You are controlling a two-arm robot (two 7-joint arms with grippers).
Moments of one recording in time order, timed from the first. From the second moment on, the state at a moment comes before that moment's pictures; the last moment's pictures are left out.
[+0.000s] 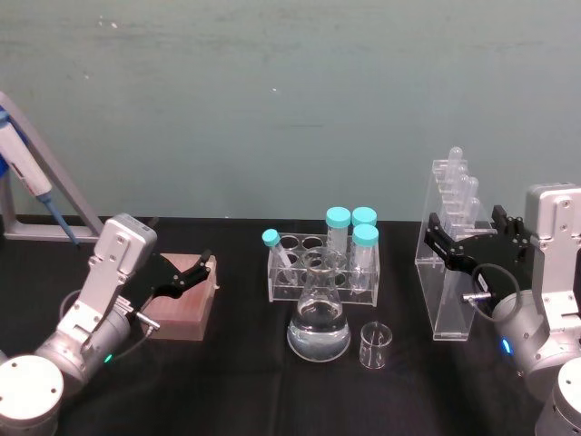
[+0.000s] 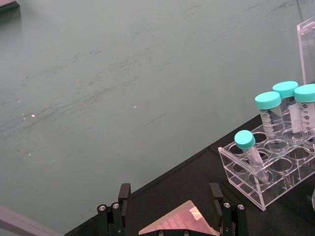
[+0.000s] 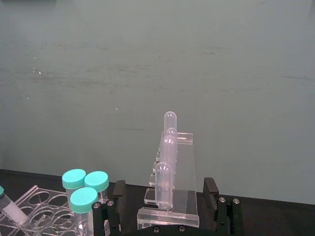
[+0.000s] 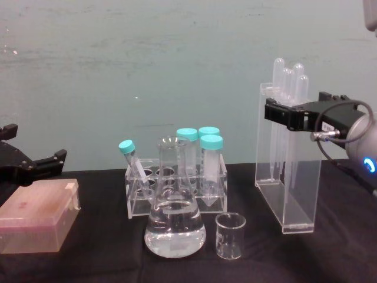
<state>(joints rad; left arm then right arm) -0.20 0.60 0.45 -1.41 -0.25 -0.12 0.03 0.17 0.00 -0.14 -1.48 -0.01 0.05 0.05</state>
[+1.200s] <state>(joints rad) -0.20 0.60 0.45 -1.41 -0.25 -0.12 0.03 0.20 0.00 -0.14 -1.46 0.00 0.06 0.07</state>
